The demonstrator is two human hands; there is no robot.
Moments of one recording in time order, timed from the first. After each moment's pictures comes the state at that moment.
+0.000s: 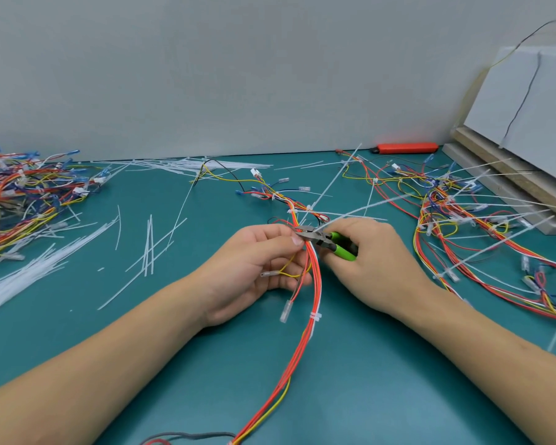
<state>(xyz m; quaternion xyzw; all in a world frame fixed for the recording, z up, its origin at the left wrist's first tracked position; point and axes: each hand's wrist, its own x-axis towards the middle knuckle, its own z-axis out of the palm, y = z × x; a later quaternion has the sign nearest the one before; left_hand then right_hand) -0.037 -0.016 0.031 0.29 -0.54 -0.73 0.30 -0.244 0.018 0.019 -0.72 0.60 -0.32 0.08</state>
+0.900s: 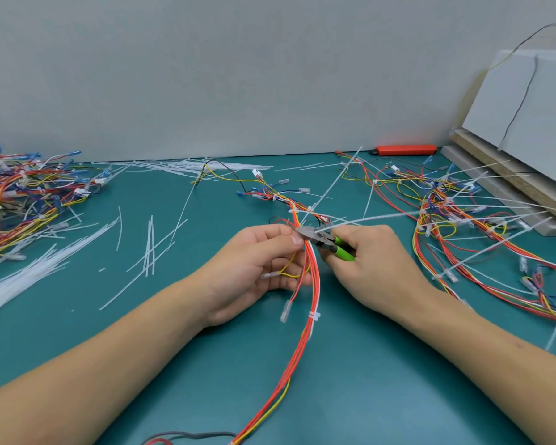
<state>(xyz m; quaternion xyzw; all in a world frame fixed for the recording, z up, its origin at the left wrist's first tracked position) -0.037 -0.015 0.031 0.29 -0.54 -0.73 0.30 -0.245 0.018 0.016 -0.72 0.62 -0.30 0.07</state>
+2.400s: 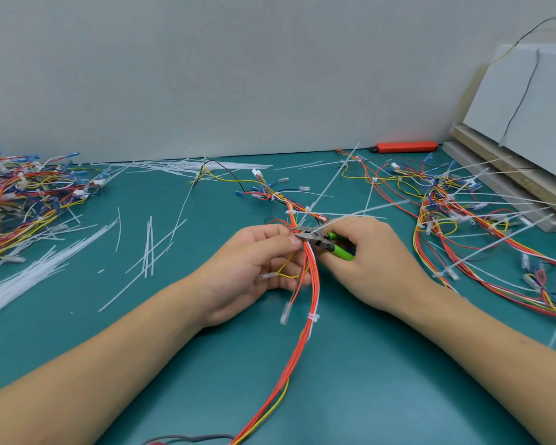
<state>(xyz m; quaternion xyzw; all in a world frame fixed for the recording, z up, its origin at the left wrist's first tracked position) -0.037 -0.017 0.029 0.29 -0.55 -0.73 0.30 -0.243 0.017 0.022 -0.72 0.62 -0.29 0.09</state>
